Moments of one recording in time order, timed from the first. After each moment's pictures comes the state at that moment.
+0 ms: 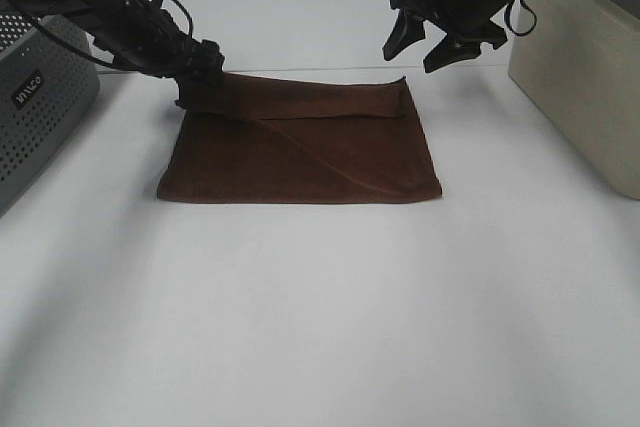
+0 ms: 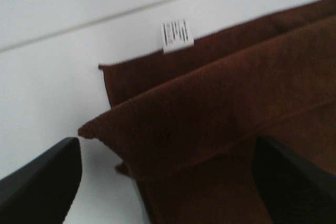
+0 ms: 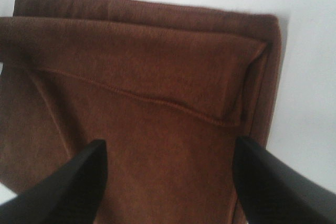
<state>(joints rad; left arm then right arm) -0.22 2.34 -1.83 -0.25 0.46 0.28 0.12 2.45 -2.24 0.50 1.03 -0.22</state>
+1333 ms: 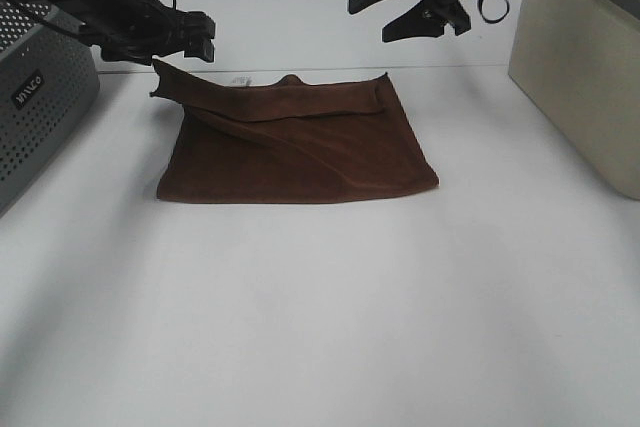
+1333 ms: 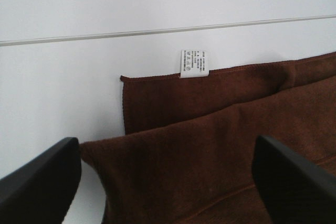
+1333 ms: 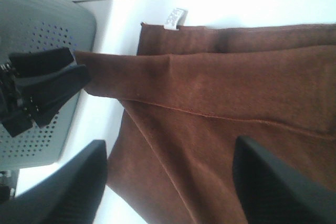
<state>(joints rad) -0.20 2.31 -1.83 -0.26 0.41 0.05 0.12 2.46 -2.24 0.88 1.01 -0.29</state>
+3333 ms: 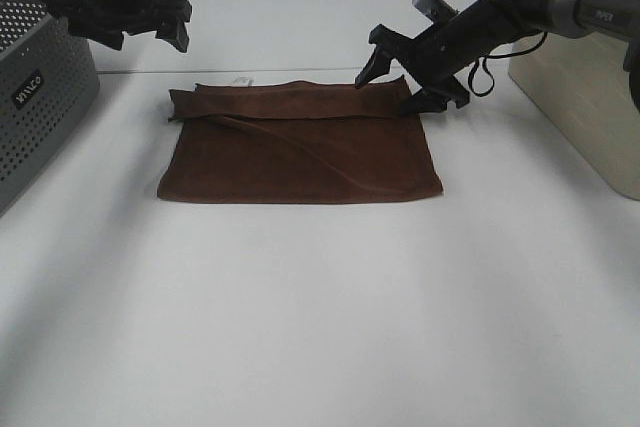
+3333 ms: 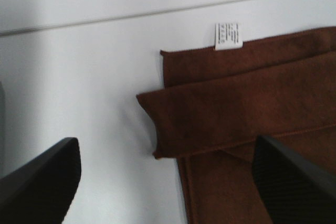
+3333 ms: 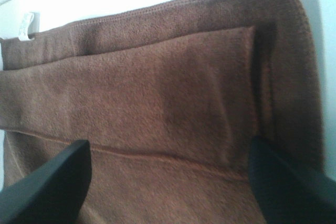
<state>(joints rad) -0.17 2.31 -2.00 -0.12 0.73 0.00 0.12 2.62 -2.24 0.67 0.87 -0.11</state>
